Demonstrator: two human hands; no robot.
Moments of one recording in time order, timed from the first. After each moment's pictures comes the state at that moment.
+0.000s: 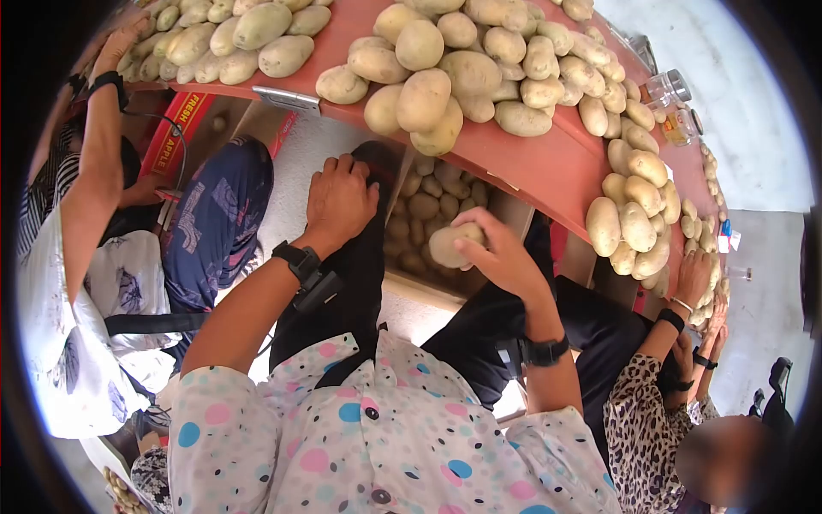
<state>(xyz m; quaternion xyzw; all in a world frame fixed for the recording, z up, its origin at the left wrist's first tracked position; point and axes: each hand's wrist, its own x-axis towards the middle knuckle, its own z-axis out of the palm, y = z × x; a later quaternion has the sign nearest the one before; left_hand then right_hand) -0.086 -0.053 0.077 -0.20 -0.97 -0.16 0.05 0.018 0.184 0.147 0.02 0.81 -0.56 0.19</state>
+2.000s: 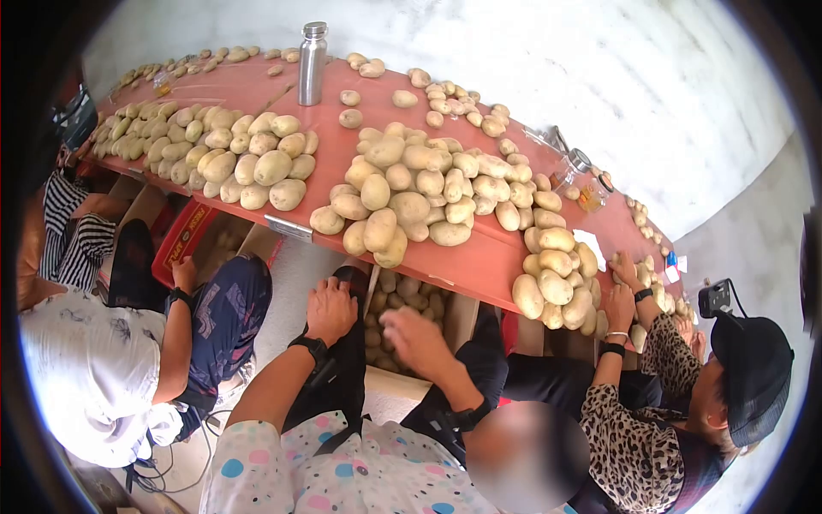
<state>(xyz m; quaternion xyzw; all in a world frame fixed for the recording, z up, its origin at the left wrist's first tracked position) -0.073 -0.049 0.079 -0.19 -0.97 -0.13 0.03 0.034 0.121 0.152 -0.13 0.93 -0.35 -0.06</state>
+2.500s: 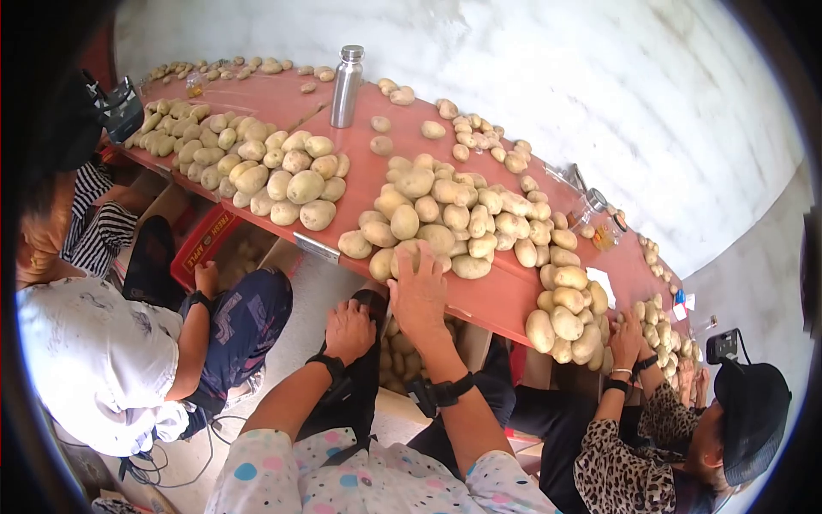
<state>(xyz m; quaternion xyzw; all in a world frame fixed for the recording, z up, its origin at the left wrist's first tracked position) -0.073 -0.053 0.077 -0.18 -0.97 -0.14 0.00 -0.064 0.077 0.205 -0.04 0.96 -0.12 -0.24</state>
